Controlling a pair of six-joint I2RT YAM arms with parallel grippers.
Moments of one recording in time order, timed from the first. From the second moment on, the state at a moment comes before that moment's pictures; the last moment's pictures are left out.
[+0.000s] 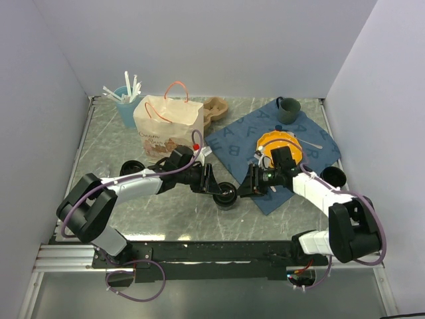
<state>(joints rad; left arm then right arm) -0.70 1.56 0.80 0.05 0.59 -0.69 0.28 1.31 0.64 -0.31 -0.82 0.53</state>
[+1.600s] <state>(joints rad) -0.70 1.58 0.84 0.01 0.61 -0.66 0.37 1.35 0.84 -0.51 -0.72 0.38</state>
